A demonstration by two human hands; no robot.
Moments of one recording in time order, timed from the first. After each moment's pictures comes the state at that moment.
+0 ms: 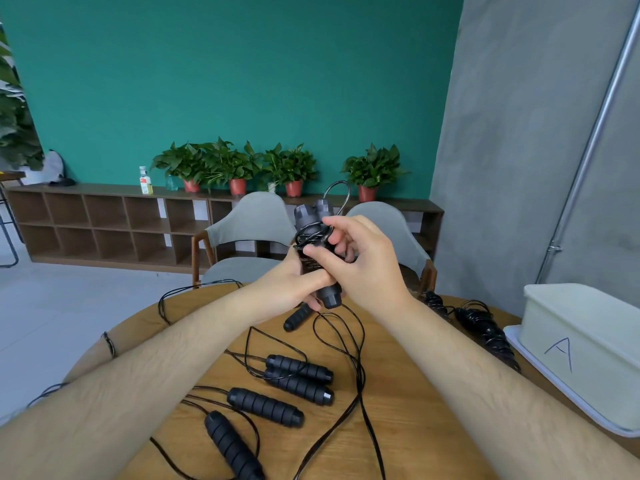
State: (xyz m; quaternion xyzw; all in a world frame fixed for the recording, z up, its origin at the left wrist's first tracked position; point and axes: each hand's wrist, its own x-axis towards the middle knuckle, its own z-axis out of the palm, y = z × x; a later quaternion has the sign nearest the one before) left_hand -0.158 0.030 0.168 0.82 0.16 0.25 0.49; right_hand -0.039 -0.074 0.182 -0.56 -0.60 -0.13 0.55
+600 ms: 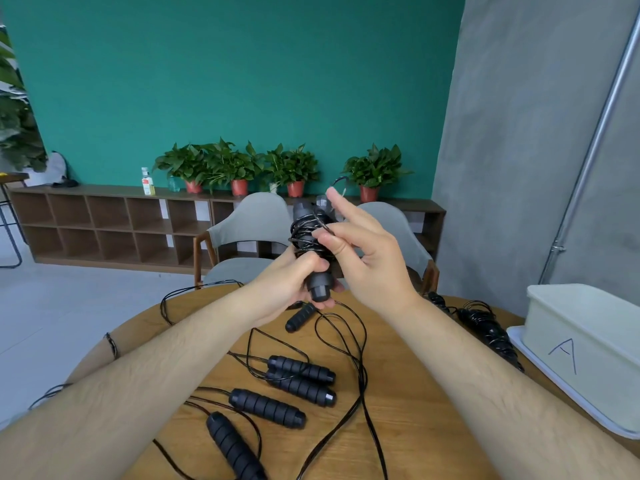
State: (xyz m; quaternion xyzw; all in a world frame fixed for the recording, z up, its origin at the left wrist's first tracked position) left_hand -0.160 0.029 0.172 0.70 0.13 0.26 0.65; right_hand -0.033 -0.074 0.187 -0.50 -0.66 -0.13 0.55
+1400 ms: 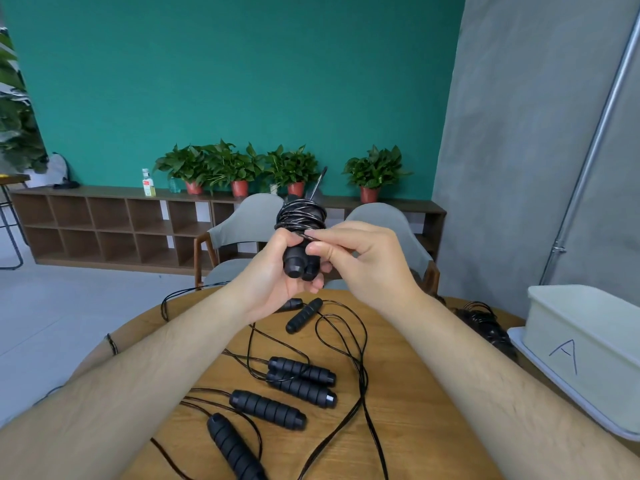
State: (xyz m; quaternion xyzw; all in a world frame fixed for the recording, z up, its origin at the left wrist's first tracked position) left_hand -0.172 0.027 0.185 0.63 0.06 0.27 0.72; right_hand -0.045 -0.083 0.199 -0.48 -0.67 -0.06 0.56
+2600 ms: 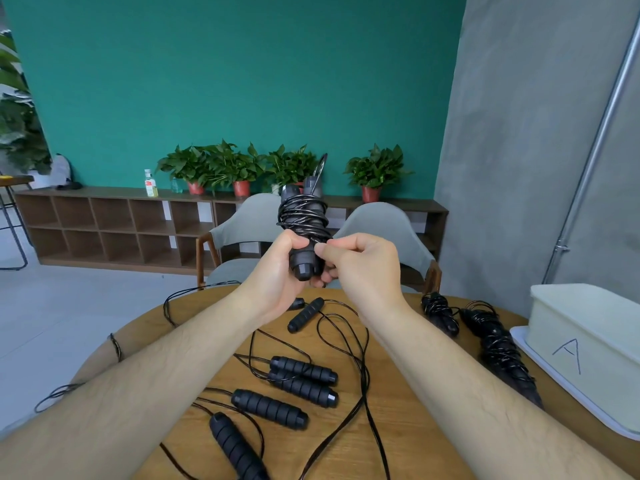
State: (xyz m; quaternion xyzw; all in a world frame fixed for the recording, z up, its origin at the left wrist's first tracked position) left_hand -0.160 0.019 0.180 0.62 0.07 0.32 0.71; right_hand -0.068 -0.079 0.193 -0.59 -0.39 0.14 0.69
